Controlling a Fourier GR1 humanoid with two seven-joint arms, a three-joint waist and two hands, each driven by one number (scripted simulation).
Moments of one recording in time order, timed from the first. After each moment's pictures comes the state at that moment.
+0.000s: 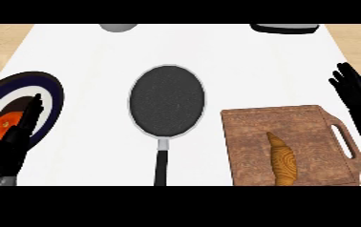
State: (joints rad) left arm 0.04 0.54 -0.06 -1.33 0.11 0.17 -0.18; right arm -0.08 -0.57 -0.04 -1.47 -0.35 0.05 -0.02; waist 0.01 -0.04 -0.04
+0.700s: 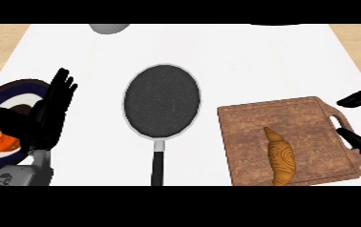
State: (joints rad) left arm -0.09 0.36 -0.07 -1.53 0.29 0.21 0.08; right arm 0.01 -0.79 -0.08 -1.73 -0.18 0.24 -0.20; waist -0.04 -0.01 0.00
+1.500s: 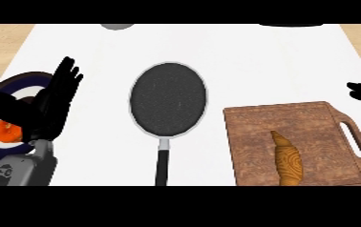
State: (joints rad) left arm -0.16 0.34 -0.06 -1.57 0.29 0.21 0.19; right arm 0.08 -1.03 -0.13 -1.98 0.11 0.38 -0.13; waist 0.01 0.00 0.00
